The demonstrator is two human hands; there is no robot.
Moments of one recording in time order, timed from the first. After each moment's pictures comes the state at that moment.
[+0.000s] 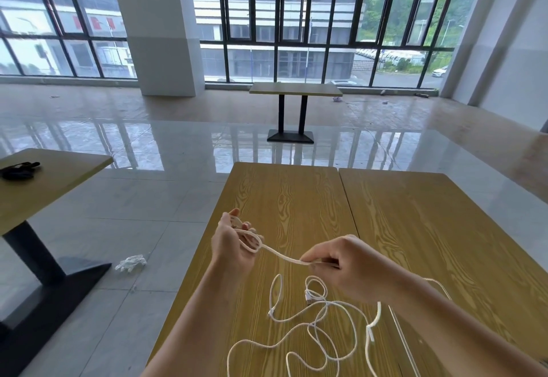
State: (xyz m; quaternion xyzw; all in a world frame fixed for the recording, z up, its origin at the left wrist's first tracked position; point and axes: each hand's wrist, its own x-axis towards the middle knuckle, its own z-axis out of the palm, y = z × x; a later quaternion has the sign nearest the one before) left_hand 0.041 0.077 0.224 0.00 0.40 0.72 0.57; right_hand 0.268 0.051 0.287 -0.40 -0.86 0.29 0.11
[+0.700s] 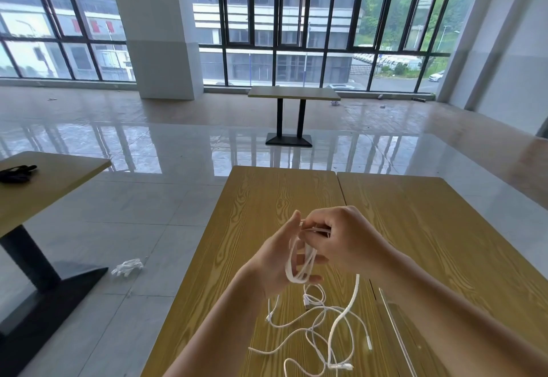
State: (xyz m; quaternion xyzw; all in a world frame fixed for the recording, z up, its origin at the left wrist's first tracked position) left_hand 0.098 0.050 0.255 0.39 0.40 0.42 0.72; right_hand 0.251 0.068 0.314 -0.41 -0.85 0.21 0.25
